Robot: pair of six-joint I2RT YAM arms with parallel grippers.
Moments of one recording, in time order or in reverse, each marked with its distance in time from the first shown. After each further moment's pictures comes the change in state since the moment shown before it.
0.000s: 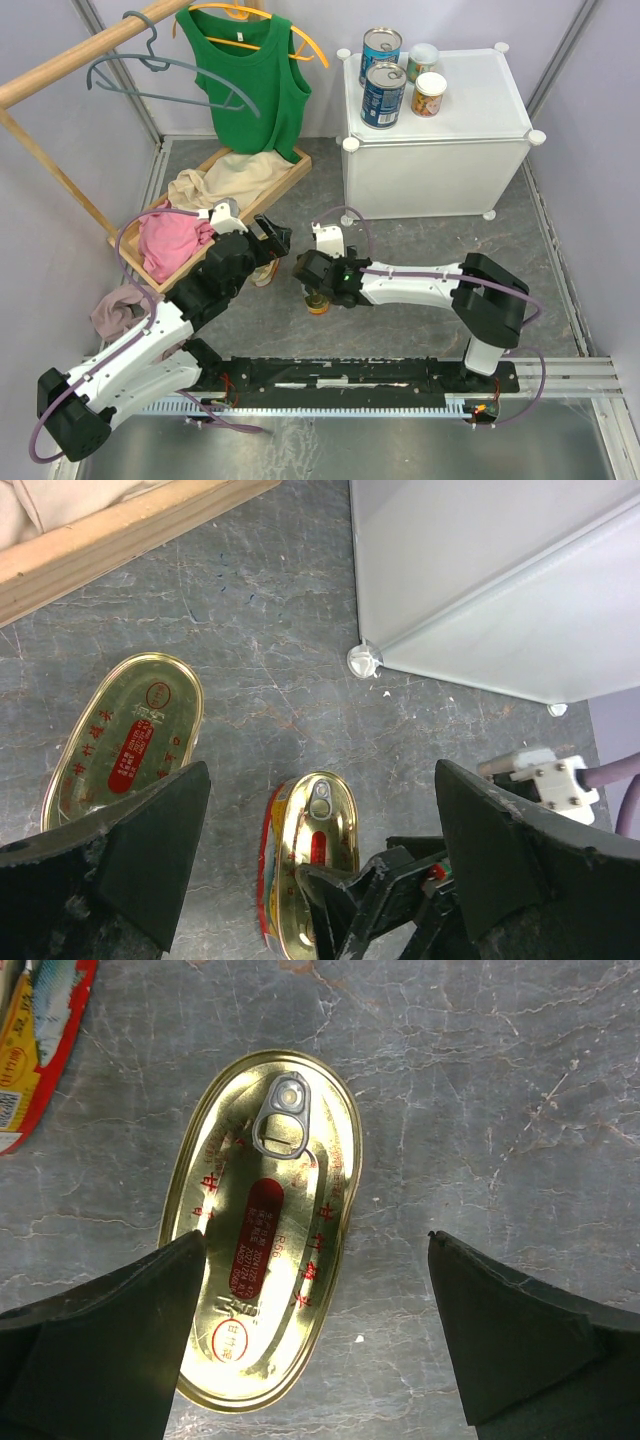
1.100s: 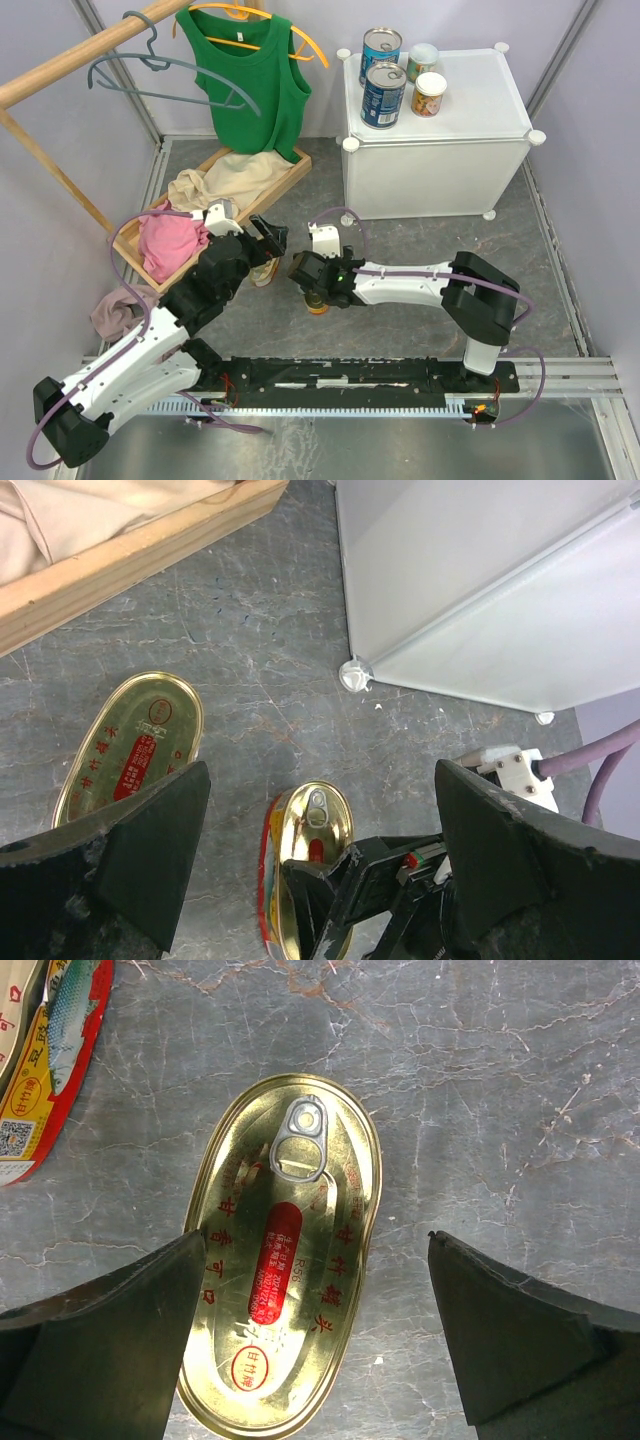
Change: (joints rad) left arm 0.000 -0.055 -0.007 0.008 -0.010 0.036; right arm 0.008 0.060 0.035 0.014 0.037 0.019
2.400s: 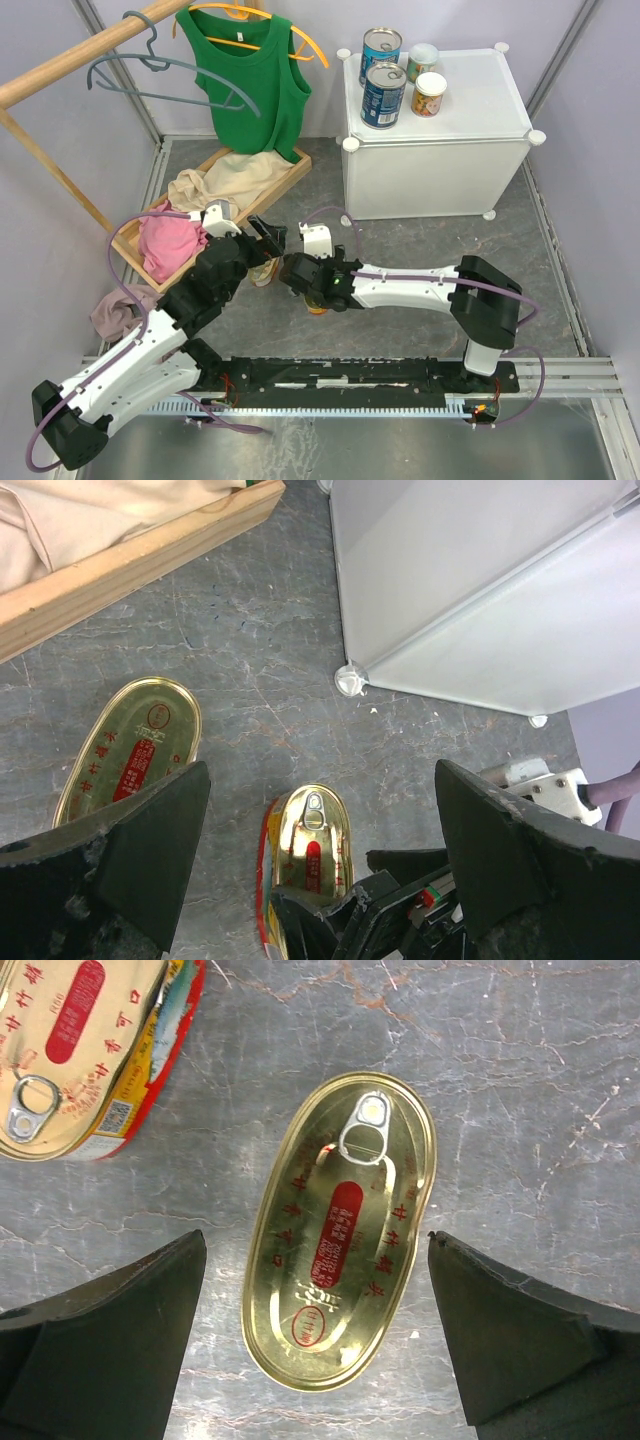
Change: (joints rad) left arm 0.000 -0.022 -0.006 0.007 -0.001 0.007; right arm 0.053 -0.028 0.054 -0.041 0.010 -0.003
